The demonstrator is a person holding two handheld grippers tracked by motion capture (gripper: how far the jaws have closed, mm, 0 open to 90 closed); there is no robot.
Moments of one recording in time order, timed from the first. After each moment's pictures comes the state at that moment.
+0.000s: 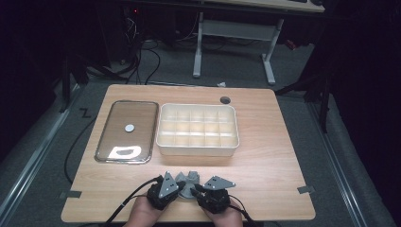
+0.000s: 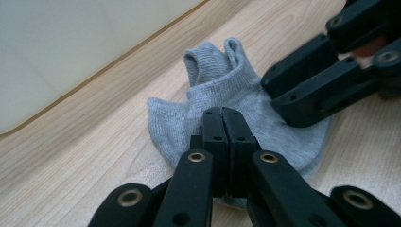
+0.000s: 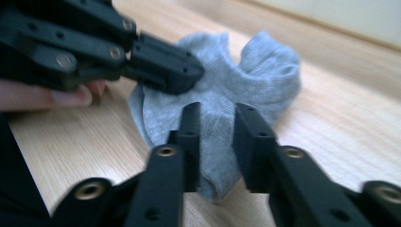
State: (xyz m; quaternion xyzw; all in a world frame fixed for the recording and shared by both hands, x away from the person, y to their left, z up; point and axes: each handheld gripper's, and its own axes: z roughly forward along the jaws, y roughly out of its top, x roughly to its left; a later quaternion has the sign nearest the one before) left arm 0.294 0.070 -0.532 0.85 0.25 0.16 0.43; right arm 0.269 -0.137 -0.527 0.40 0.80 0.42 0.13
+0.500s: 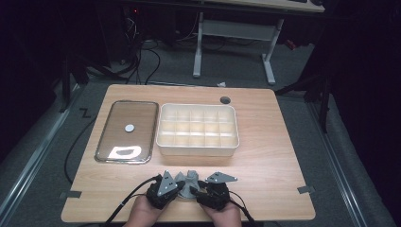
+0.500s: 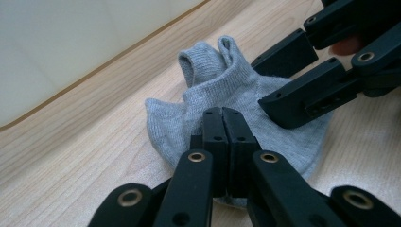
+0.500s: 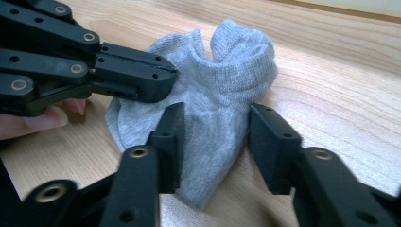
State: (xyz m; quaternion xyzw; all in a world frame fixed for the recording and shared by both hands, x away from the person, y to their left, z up) left arm 0.296 0.072 -0.532 0.85 0.26 0.15 0.43; right arm 0.283 -0.140 -0.534 0.46 0.78 0.42 0.09
